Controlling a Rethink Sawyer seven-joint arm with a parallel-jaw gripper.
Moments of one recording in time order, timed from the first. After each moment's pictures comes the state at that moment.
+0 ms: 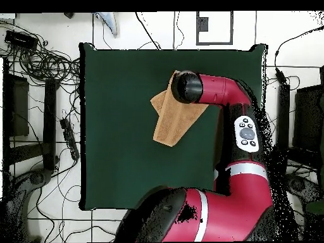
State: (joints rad) arm -0.28 -0.26 0.12 1.03 -0.24 0.54 1.66
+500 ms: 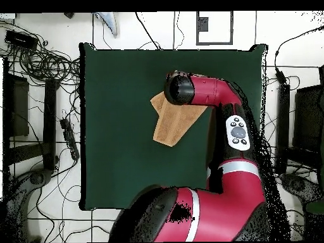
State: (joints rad) arm -0.25 -0.25 0.12 1.04 -0.24 0.49 1.66
